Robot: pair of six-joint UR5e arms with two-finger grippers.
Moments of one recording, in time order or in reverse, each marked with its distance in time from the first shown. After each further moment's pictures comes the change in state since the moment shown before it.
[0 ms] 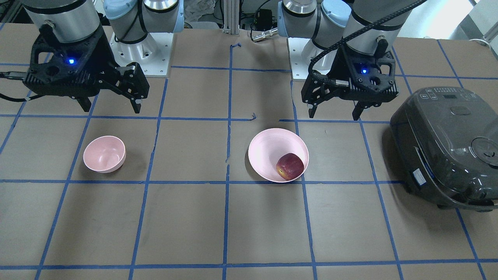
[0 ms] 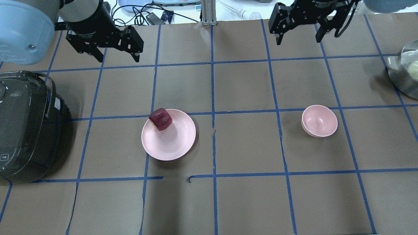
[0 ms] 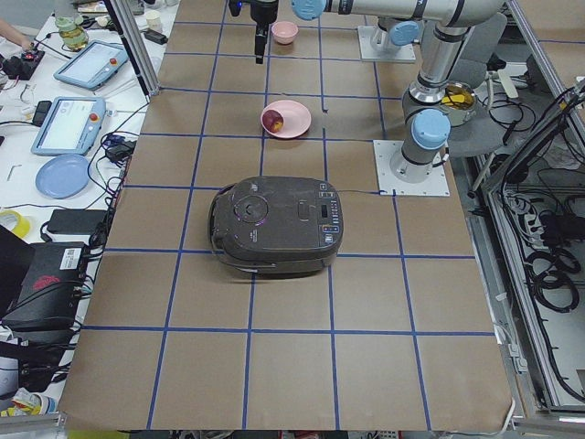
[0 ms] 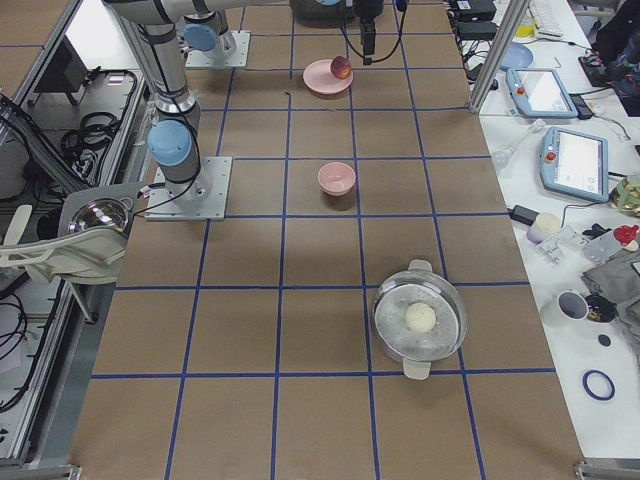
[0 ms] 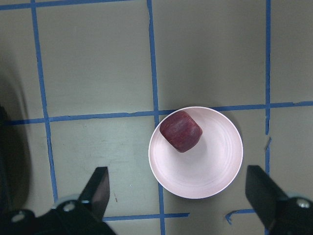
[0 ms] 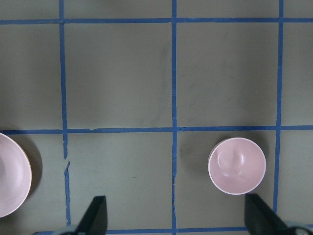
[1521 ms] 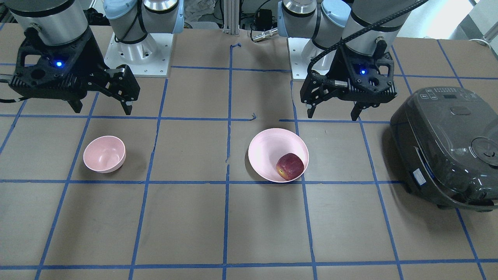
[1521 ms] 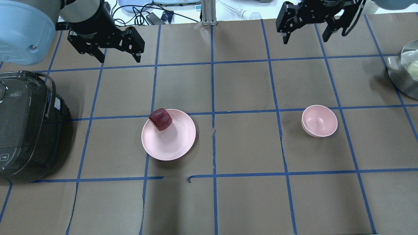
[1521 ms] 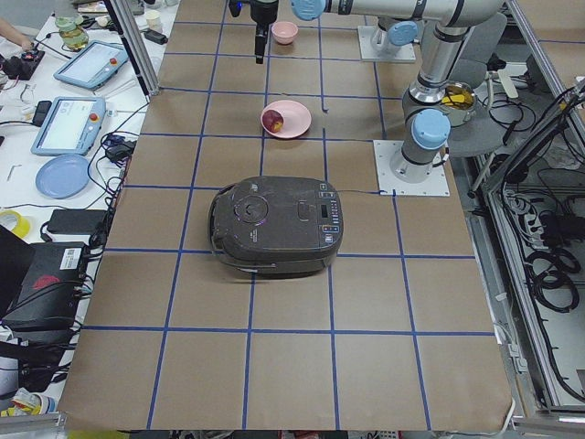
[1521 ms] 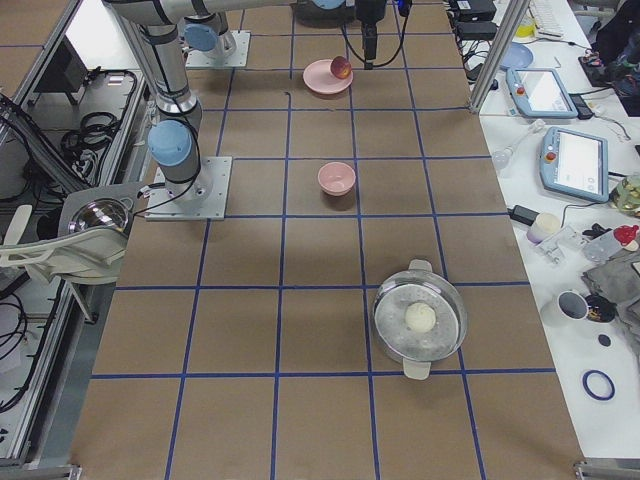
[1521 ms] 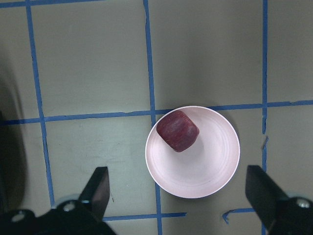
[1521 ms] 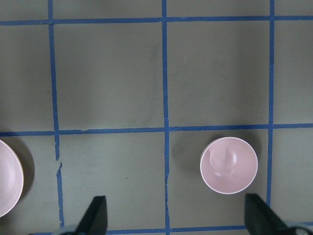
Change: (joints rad) left arm -0.001 0.000 -0.002 0.000 -0.006 -0.002; right arm -0.024 0.000 0.000 0.006 -0.003 -0.013
